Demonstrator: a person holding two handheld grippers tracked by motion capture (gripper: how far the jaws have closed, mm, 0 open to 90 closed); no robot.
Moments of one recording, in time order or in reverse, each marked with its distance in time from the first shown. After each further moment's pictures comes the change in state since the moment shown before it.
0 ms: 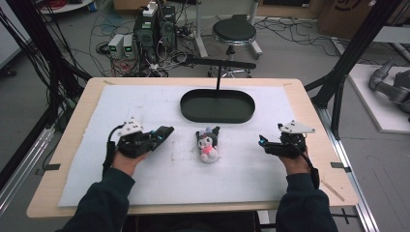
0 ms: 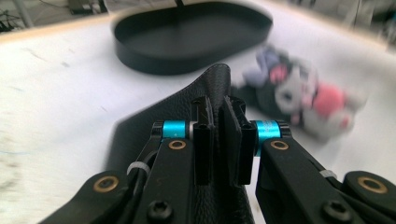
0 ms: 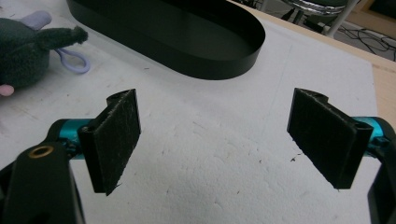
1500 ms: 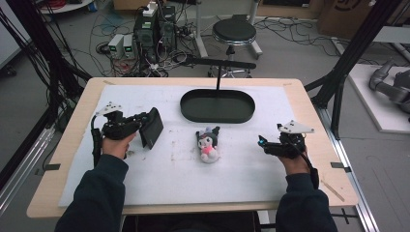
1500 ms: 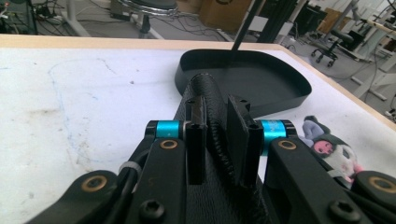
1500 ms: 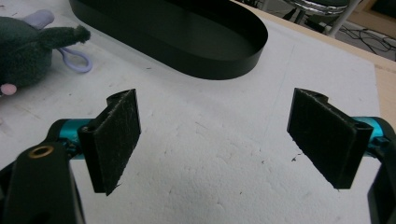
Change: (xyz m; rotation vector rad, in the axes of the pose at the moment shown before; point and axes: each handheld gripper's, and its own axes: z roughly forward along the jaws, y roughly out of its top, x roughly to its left) left arm 0.045 0.016 -0.003 -0.077 0.098 -0.207; right arm 0.002 0.001 0.001 0.002 0.001 -0.005
